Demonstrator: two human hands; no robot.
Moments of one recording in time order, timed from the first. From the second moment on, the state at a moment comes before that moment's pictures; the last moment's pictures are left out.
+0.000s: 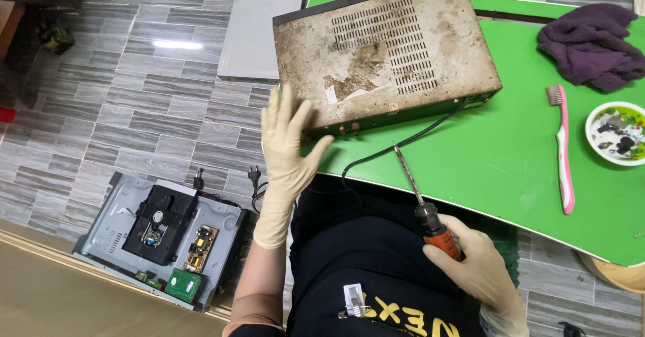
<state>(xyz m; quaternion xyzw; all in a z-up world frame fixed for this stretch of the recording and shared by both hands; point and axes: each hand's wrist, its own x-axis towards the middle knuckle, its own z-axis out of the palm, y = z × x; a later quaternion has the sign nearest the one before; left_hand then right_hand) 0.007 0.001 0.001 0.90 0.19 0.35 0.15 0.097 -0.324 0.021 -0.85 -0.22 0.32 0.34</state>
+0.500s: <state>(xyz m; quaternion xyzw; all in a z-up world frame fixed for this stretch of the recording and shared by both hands) 0.014 -0.005 0.055 0.92 0.15 0.31 0.17 0.100 -0.323 0.012 -0.84 -0.28 0.31 0.35</state>
